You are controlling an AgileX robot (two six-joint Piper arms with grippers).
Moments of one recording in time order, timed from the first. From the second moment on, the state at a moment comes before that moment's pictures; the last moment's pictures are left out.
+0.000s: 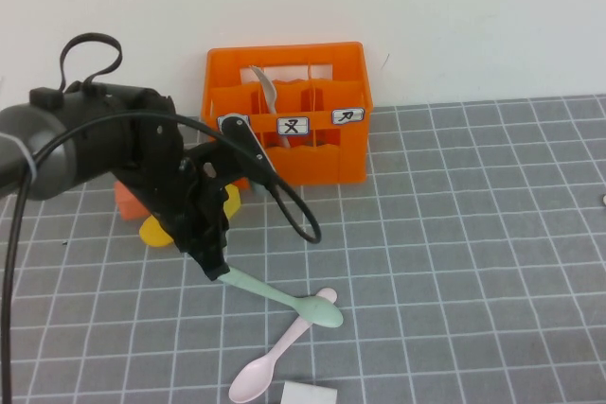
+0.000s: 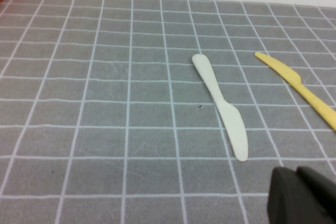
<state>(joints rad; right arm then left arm) 0.01 -0.01 0.02 -0.17 0.42 0.08 -0.37 1.82 -1.28 -0.11 0.77 0.78</state>
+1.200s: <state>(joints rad) 0.01 -0.01 0.02 -0.17 0.42 0.08 -0.37 2.01 -1.36 -0.36 0.90 1.56</state>
